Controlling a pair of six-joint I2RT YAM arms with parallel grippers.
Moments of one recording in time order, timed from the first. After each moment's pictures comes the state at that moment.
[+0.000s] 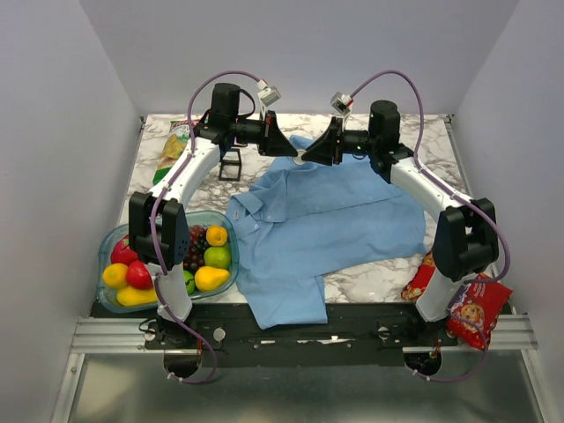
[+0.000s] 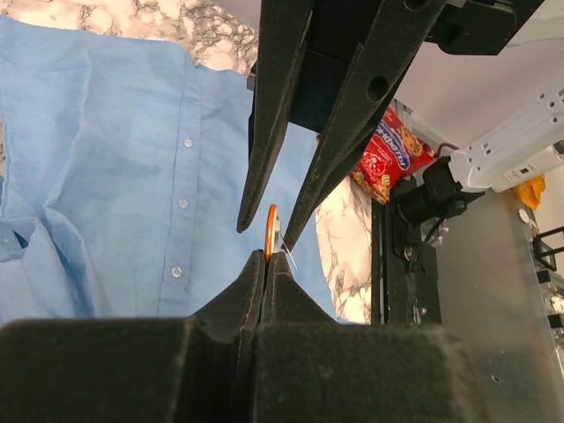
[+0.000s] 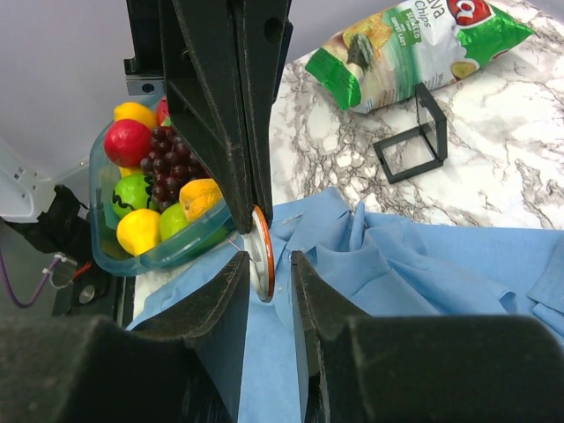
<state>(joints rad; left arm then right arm) -0.30 1.88 1.71 -0.28 1.22 -0.12 0.32 1.76 1.39 0.18 -1.06 0.16</state>
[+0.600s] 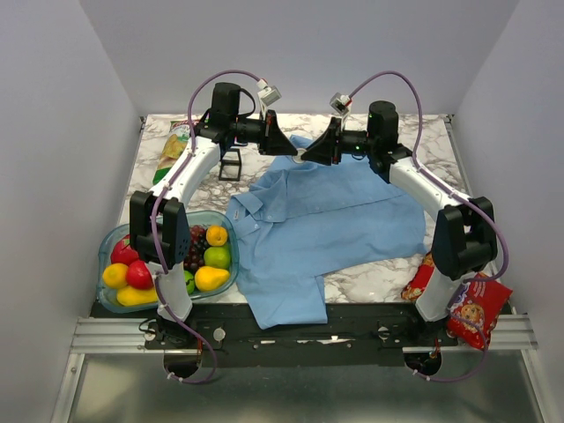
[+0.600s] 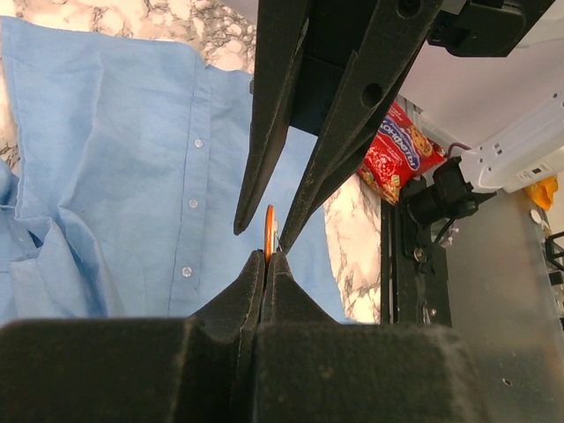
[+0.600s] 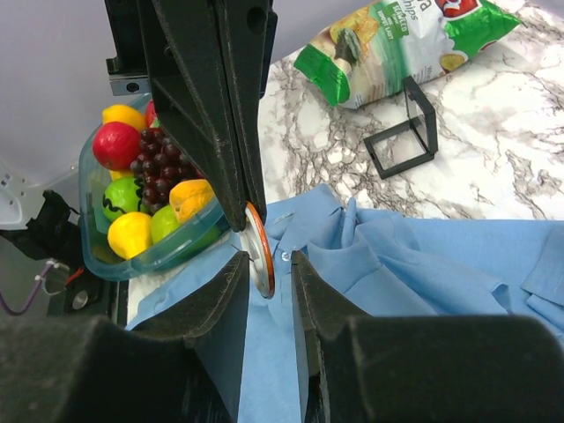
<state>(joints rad) -0.30 1.89 1.73 -0.29 1.20 -0.10 0.32 1.77 1.39 0.17 -1.03 0.16</state>
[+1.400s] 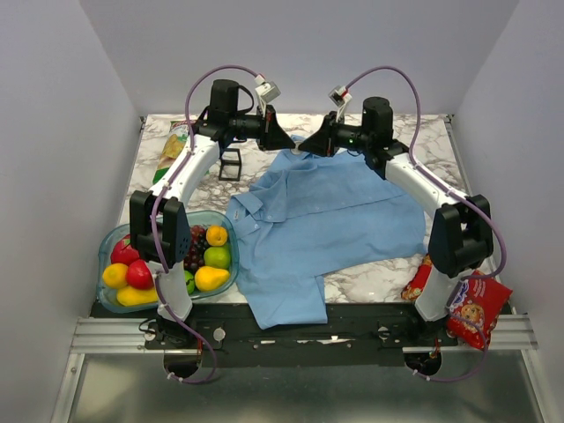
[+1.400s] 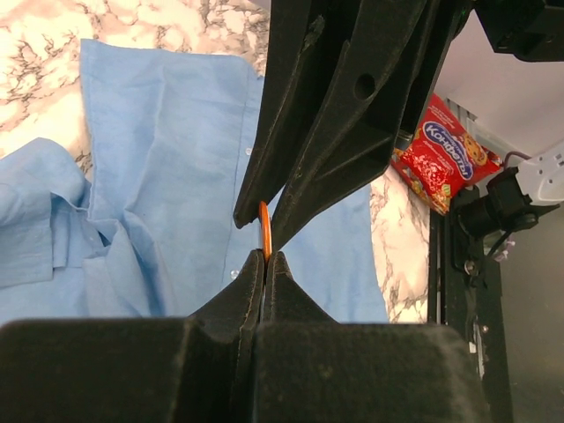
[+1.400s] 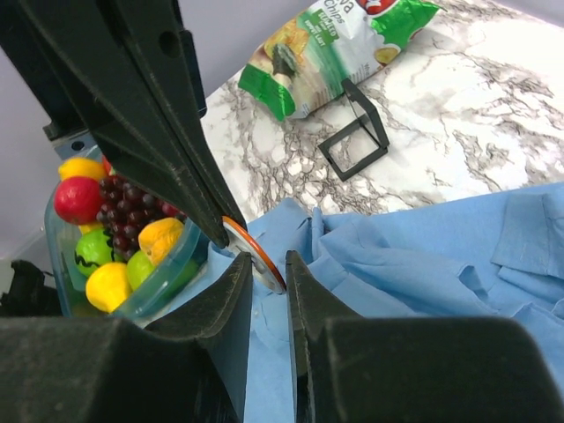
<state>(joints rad) -0.29 1.90 1.75 -0.30 1.11 -0.03 0.34 1.80 1.46 0.11 -0.82 0.24</state>
